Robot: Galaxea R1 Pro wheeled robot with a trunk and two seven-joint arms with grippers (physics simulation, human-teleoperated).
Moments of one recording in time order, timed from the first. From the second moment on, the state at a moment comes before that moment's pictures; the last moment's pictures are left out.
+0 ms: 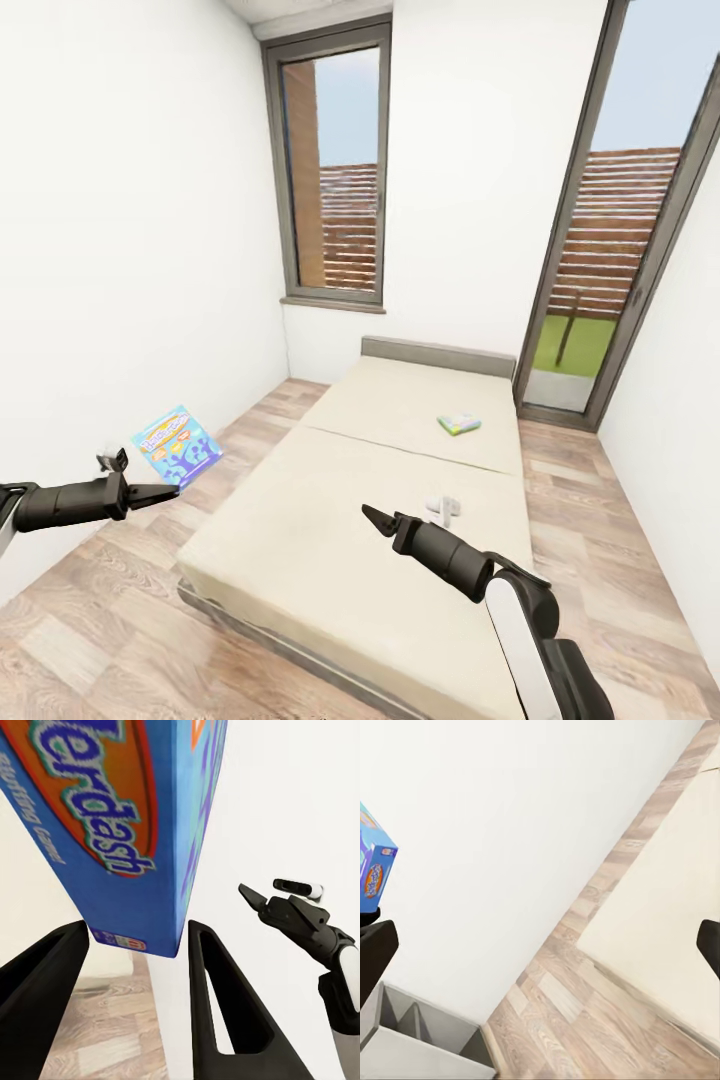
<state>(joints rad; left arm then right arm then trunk) -0.69 0.56 0.13 -0.85 0.14 1.01 -1.57 -0.24 0.12 0.06 -1.56 -0.51 0.70 0.35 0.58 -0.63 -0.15</state>
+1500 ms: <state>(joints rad) -0.69 0.56 0.12 -0.85 0.14 1.01 -1.57 -0.24 0.12 0.06 -1.56 -0.51 0.70 0.35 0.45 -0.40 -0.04</state>
